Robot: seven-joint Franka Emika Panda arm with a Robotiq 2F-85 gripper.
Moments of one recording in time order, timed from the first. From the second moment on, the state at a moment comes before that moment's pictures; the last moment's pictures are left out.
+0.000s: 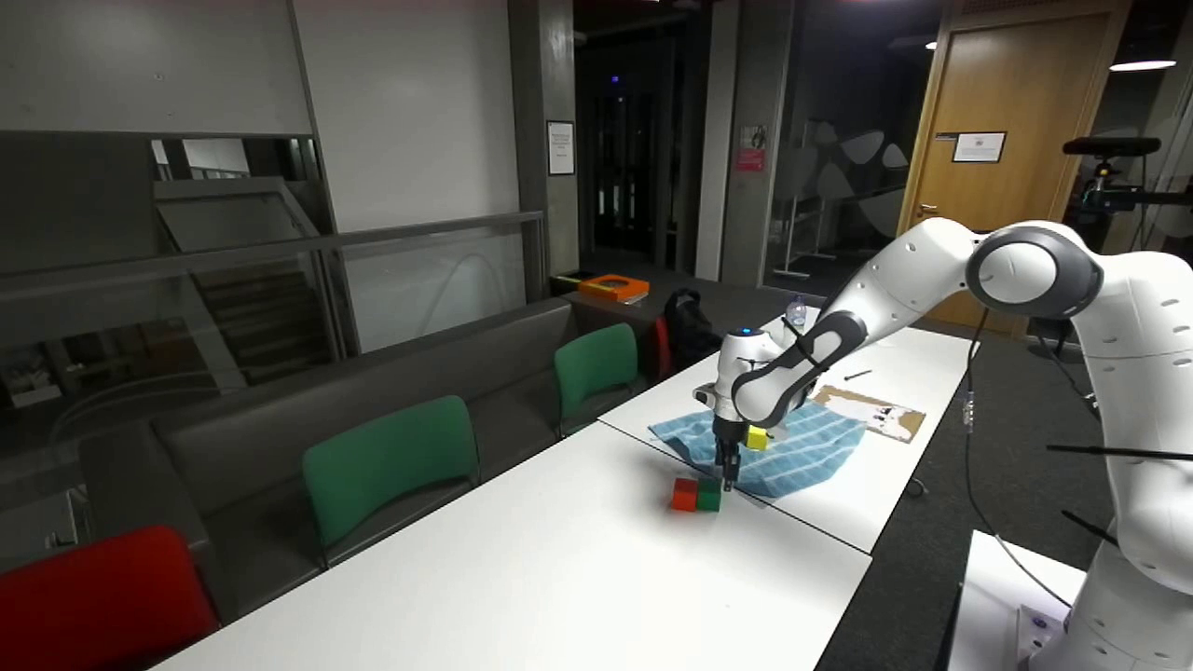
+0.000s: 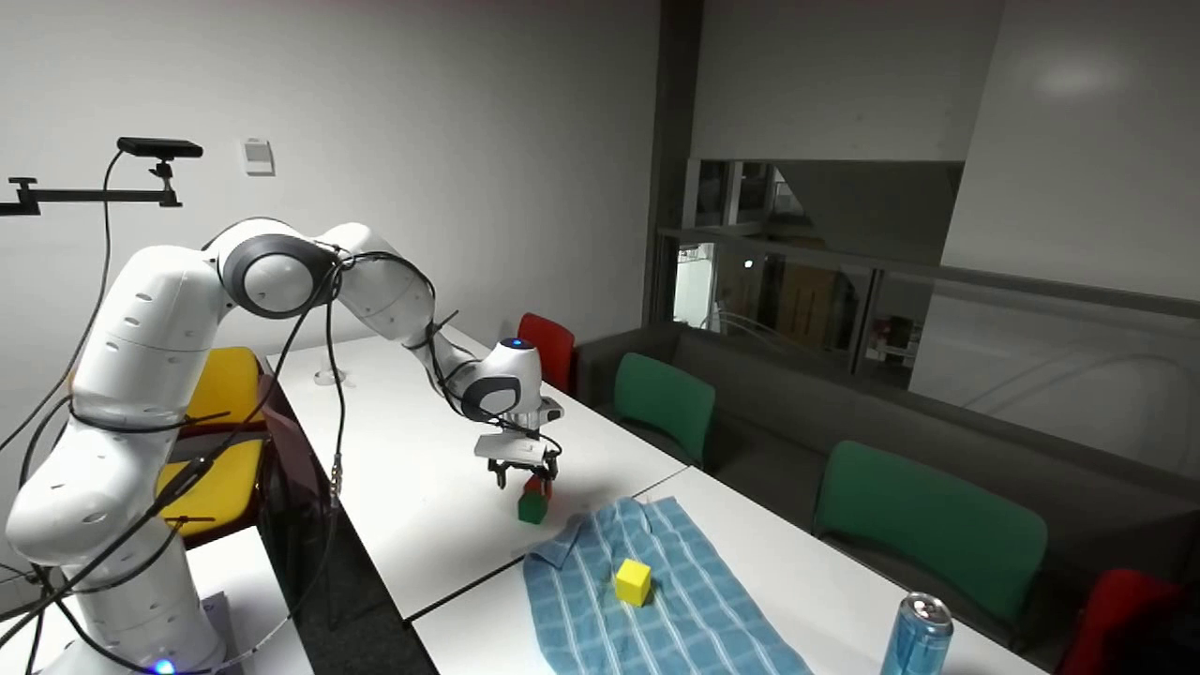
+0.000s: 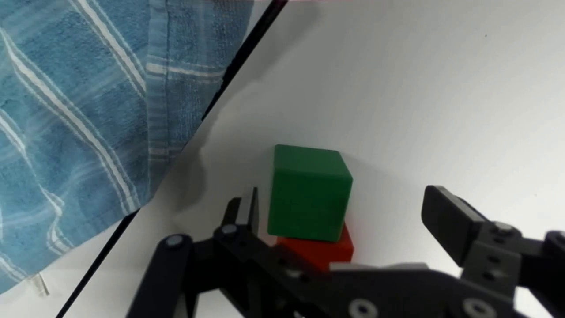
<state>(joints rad) -0.23 0.46 0.15 -2.07 -0.07 2.58 -0.68</state>
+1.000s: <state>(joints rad) -0.23 0.47 0.12 -2.04 -0.05 2.55 -0.68</state>
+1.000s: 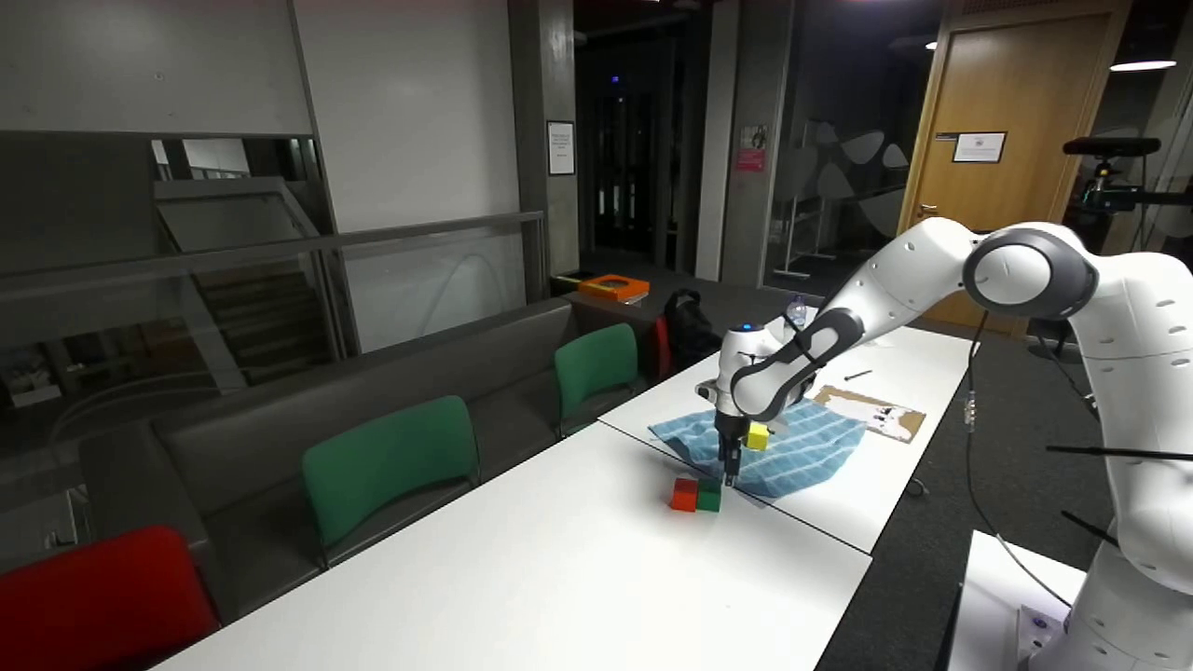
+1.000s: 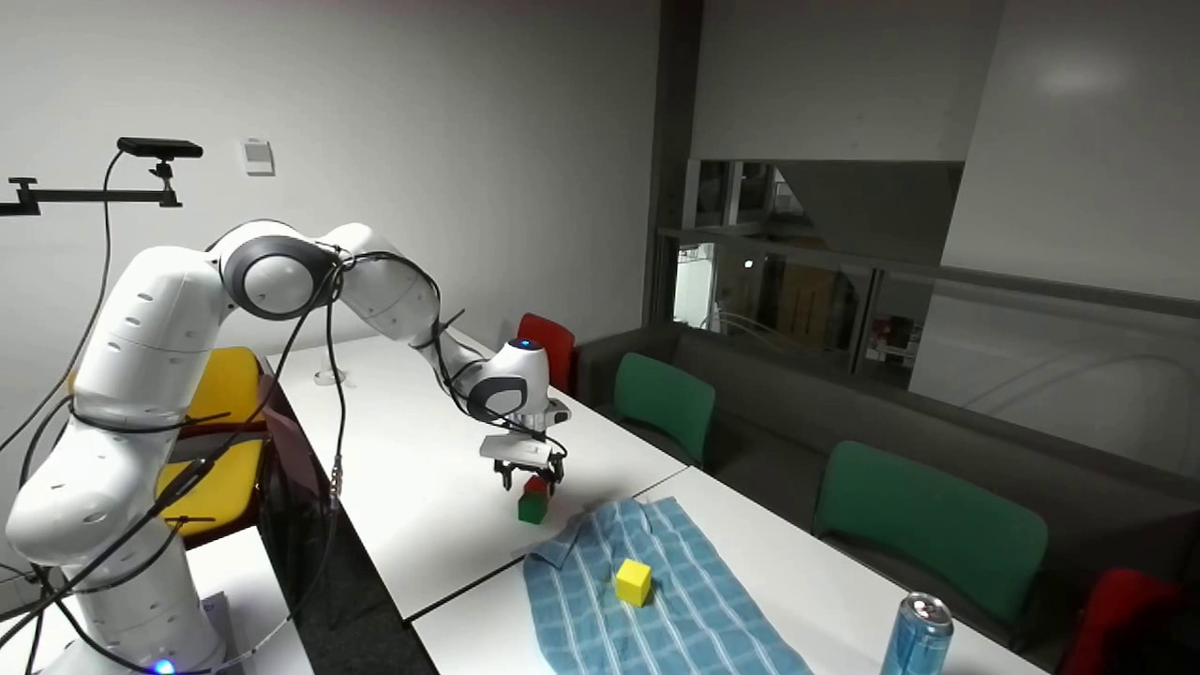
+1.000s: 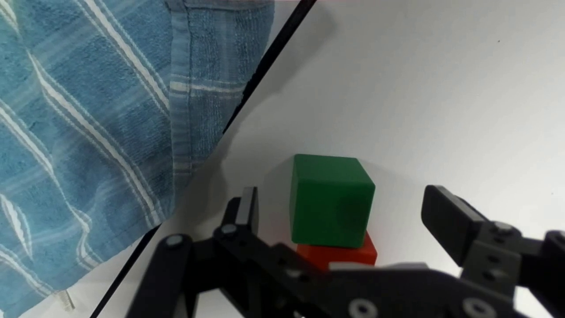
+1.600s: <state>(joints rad) -0.20 0.55 0.12 -1.94 -0.05 2.54 -0.65</state>
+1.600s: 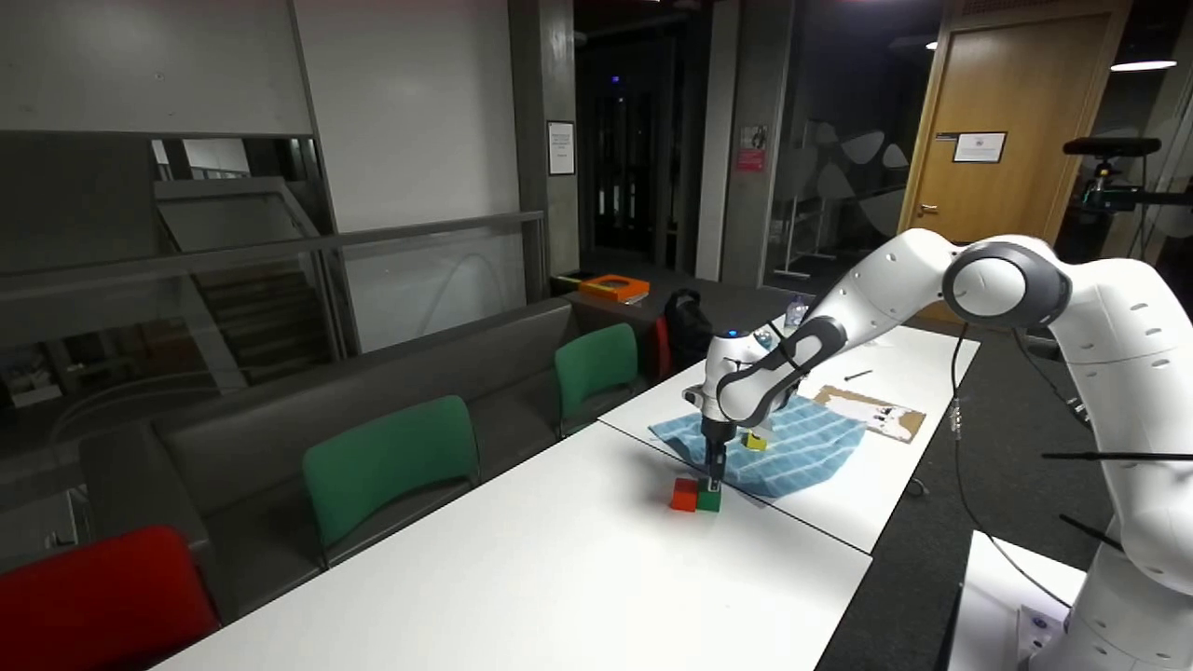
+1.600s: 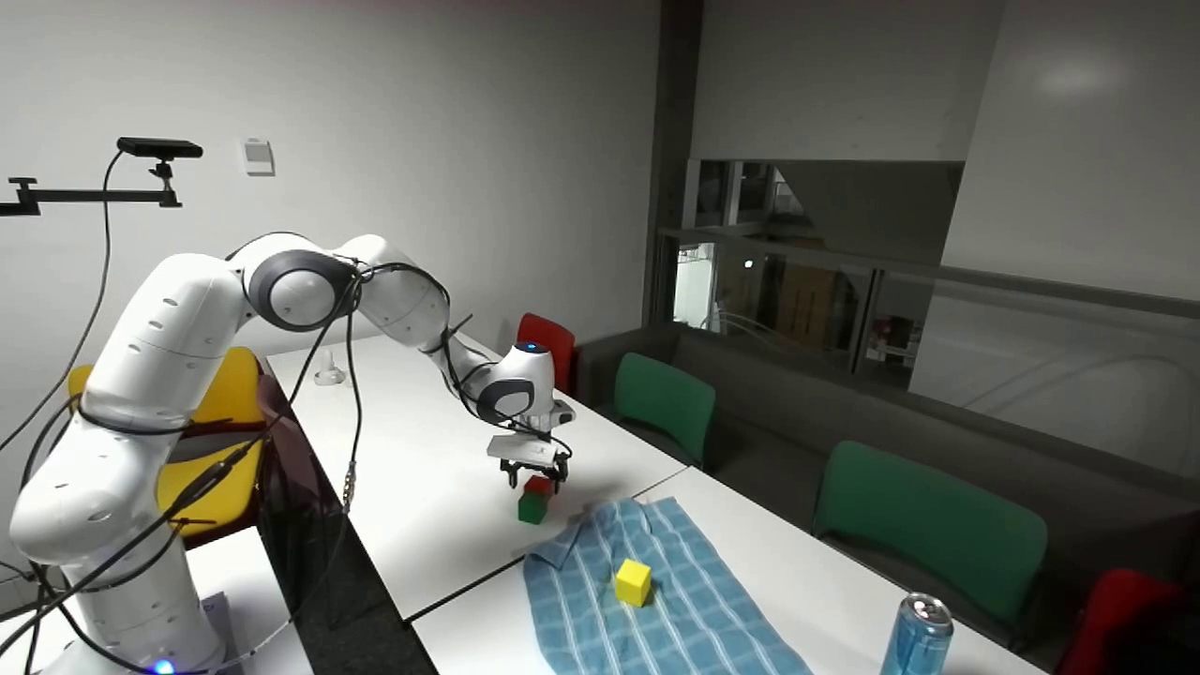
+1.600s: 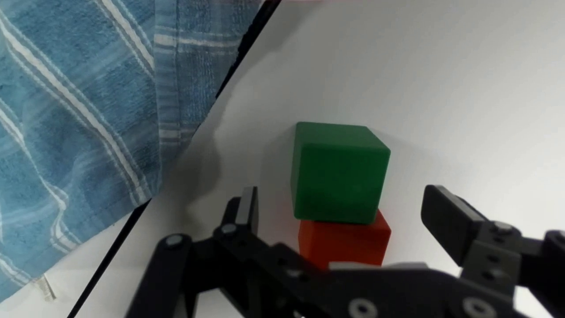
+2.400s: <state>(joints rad) -0.17 0.70 0.12 -1.78 -0.05 2.44 -0.60</state>
